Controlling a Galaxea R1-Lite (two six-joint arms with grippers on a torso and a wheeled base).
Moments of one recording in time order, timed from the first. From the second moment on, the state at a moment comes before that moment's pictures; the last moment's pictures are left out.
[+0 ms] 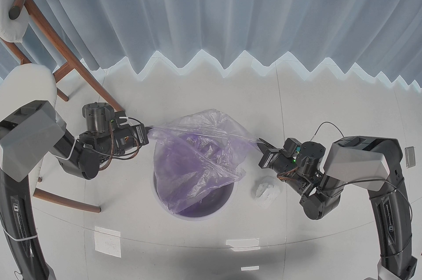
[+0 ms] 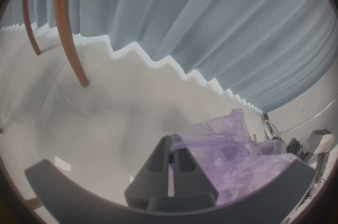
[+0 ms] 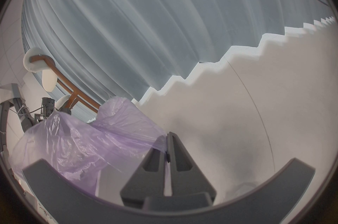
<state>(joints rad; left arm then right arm) -0.14 2.23 -1.05 -0.88 -0.32 -0.33 0.42 2.55 -0.98 -1.55 0.09 0.40</state>
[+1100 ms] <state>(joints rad) -0.16 1.94 -0.90 -0.78 -0.53 -0.45 0.44 2.14 -0.56 -1.53 0.40 0.62</state>
